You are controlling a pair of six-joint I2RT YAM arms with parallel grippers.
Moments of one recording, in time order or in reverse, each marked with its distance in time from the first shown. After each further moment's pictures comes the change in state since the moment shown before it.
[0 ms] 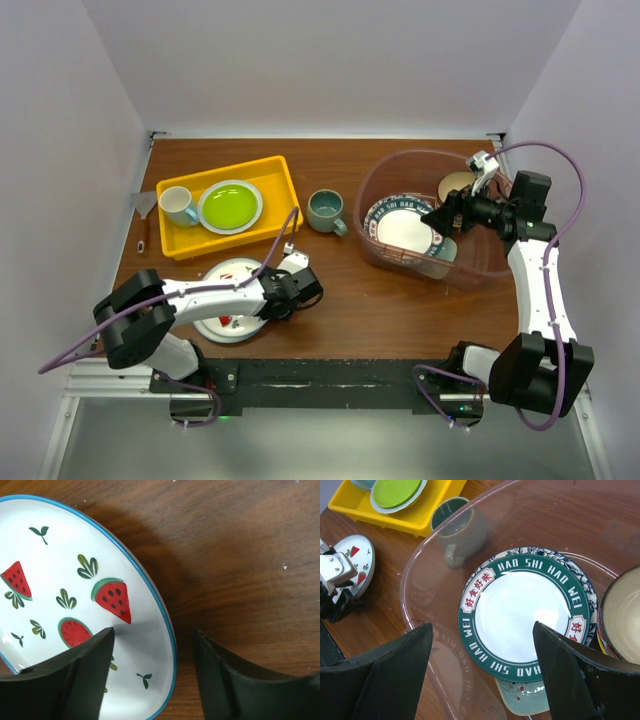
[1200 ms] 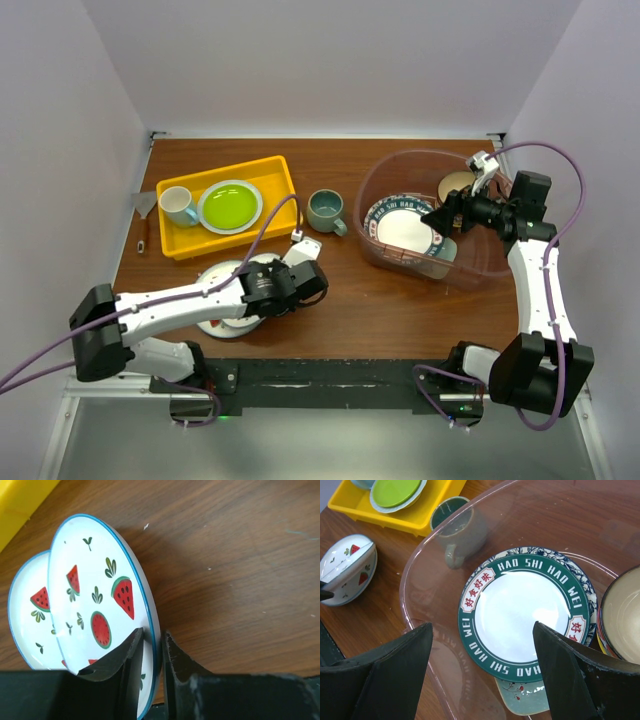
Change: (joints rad) left arm -0.101 -0.151 0.182 -0.147 -0.017 0.031; right arm 0.000 0.000 0.000 -0.002 0.000 -0.003
